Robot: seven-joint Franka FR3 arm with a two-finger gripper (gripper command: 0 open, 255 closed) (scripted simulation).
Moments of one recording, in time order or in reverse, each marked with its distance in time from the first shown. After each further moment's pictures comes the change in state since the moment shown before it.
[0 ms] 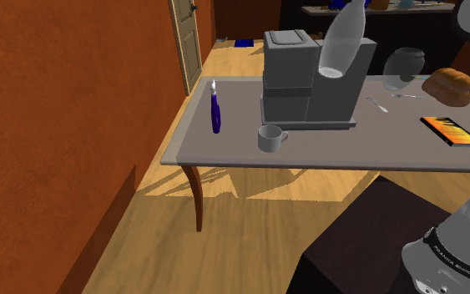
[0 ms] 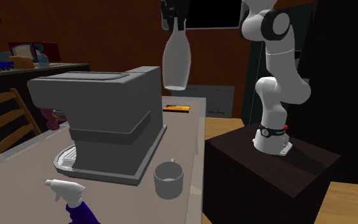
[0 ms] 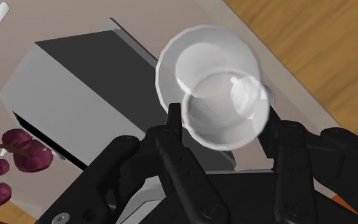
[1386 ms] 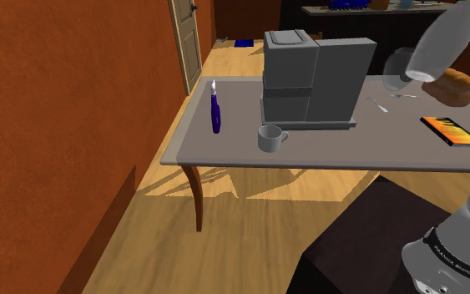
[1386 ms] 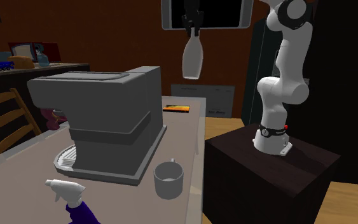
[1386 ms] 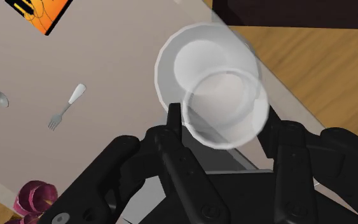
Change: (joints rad) arm -0.173 -0.466 -0.195 -0.611 -0.167 0.195 -0.432
